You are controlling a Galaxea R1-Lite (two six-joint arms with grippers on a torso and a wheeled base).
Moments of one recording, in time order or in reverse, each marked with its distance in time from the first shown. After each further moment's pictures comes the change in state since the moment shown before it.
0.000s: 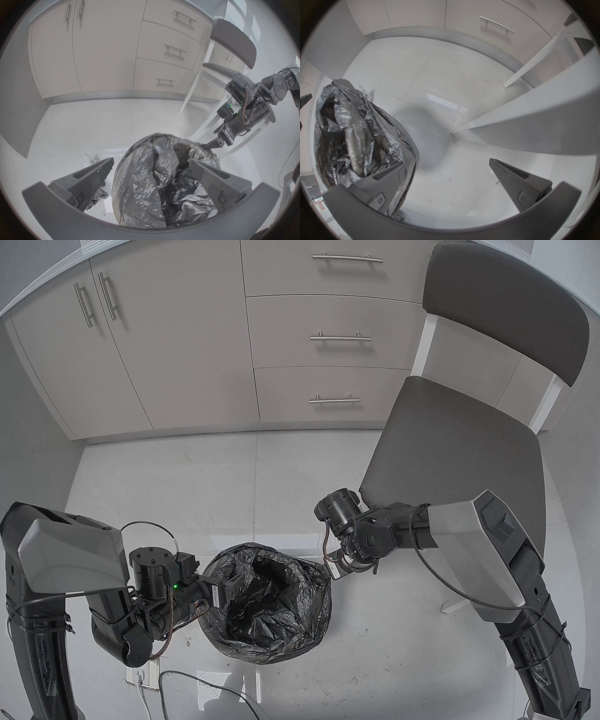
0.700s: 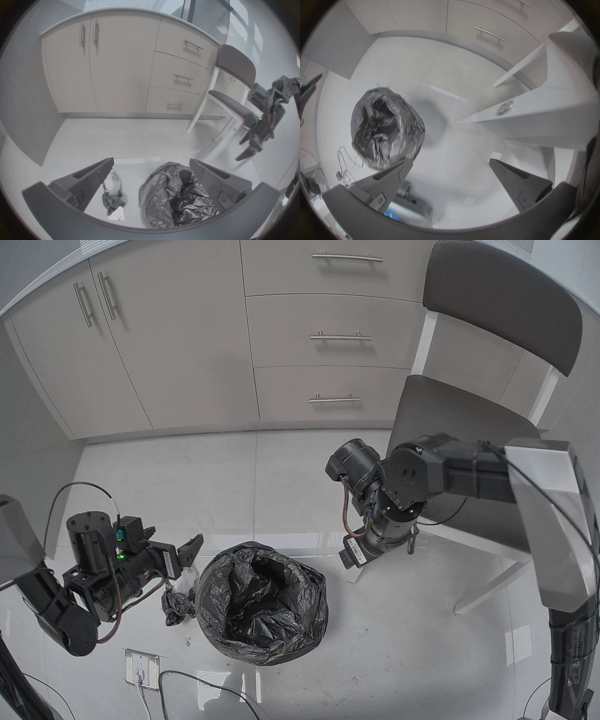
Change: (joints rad) left arm 0.089 -0.392 0.099 0.171 0.011 -0.001; right arm 0.063 -0.304 0.000 0.463 0.010 0.073
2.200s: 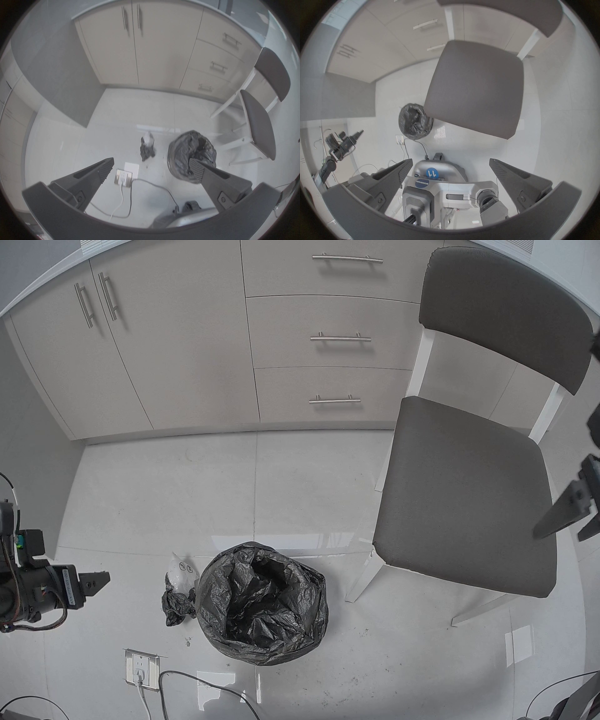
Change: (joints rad) left arm 0.215 -0.735 -0.173 1.306 0.052 -0.084; right arm -0.006 -0.789 -0.001 0.734 0.223 0.482
